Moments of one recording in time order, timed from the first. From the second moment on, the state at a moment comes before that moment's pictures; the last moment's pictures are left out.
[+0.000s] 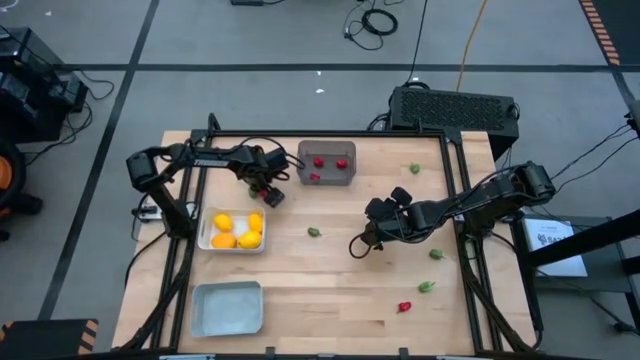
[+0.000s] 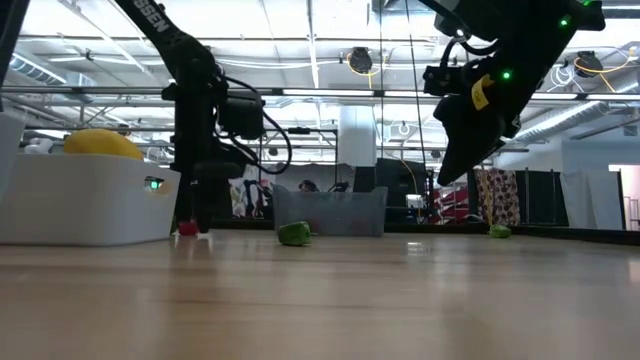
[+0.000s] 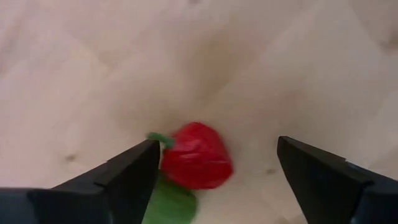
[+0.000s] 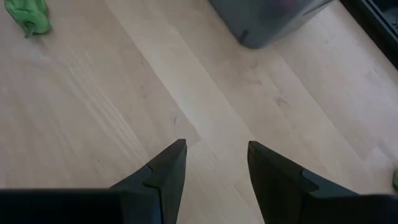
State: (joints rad) left arm 0.47 1.68 0.93 -0.72 0.00 -0.30; right arm 0.20 1.49 0.87 -0.61 0.60 0.71
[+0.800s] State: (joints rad) left arm 0.45 1.65 0.94 -0.72 -0.03 -0.28; right arm 0.20 1.49 0.87 -0.60 0.60 0.70
